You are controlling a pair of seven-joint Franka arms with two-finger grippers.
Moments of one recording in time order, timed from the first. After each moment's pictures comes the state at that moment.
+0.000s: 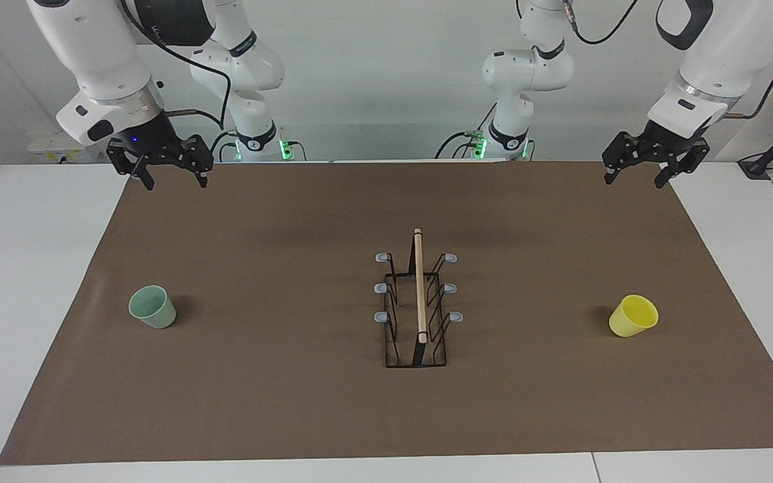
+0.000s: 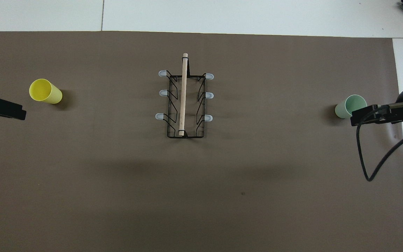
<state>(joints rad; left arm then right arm) -0.10 -0.01 0.08 -1.58 -0.02 1.57 0.15 -0.07 -0.03 0.10 -1.63 -0.01 1.57 -0.01</state>
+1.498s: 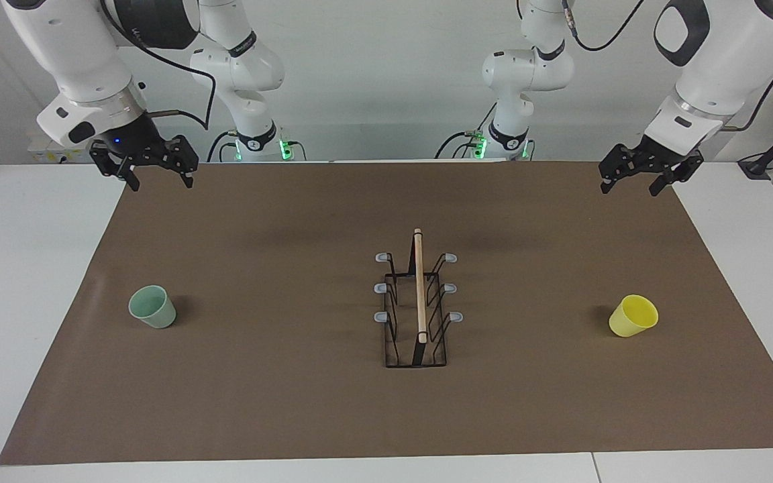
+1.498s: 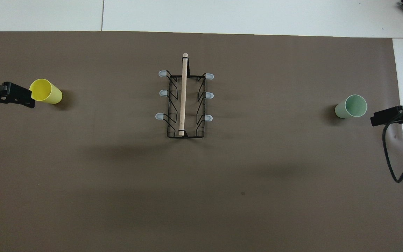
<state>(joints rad) -0.10 0.16 0.13 -1.46 -0.08 1.57 0.02 -0.14 -0.03 0.08 -1.63 -0.02 1.59 -0.20</state>
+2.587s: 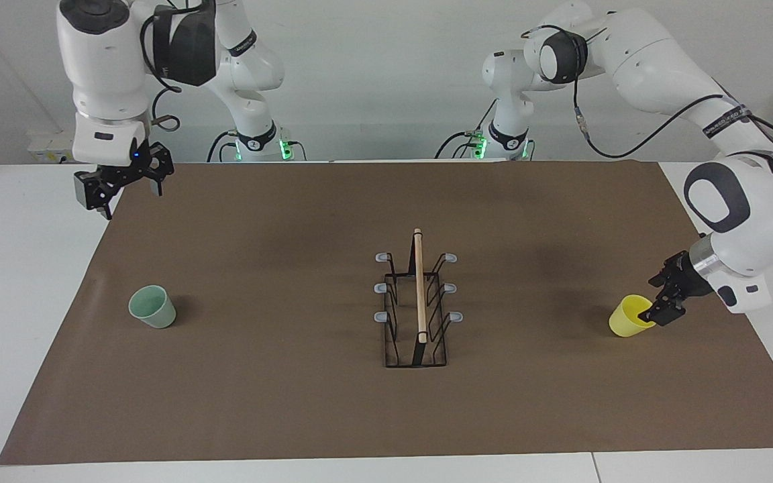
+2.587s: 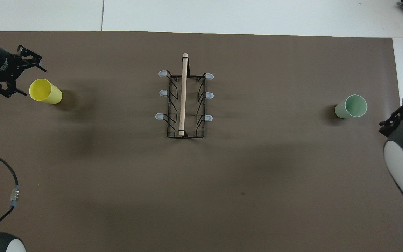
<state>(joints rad) -0.09 0.64 0.31 -1.19 -0.28 1.72 -0.72 -0.06 -0.04 0.10 -1.75 -0.34 1.77 -0.82</state>
